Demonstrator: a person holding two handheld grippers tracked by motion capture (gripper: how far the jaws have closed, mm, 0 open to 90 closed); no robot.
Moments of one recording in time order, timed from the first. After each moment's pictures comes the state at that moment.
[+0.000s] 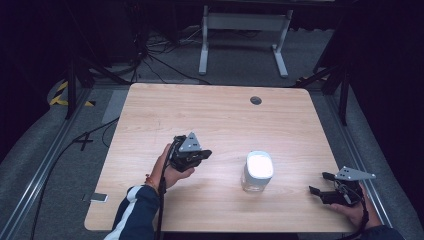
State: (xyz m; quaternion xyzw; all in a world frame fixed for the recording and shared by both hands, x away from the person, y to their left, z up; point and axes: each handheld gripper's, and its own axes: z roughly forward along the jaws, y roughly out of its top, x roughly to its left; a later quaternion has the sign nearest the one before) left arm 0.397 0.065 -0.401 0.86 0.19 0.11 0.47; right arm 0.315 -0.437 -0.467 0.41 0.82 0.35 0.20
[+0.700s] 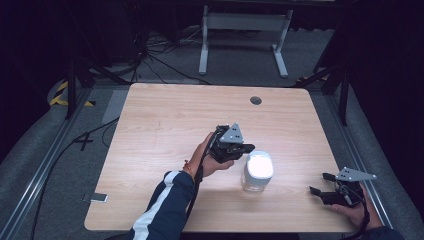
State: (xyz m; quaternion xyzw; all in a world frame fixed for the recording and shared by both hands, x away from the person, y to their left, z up) left arm 0.407 -0.031 -0.370 0.86 0.09 0.07 0.50; right arm 0.313 -0.438 -0.467 0.41 0.82 0.35 0.20
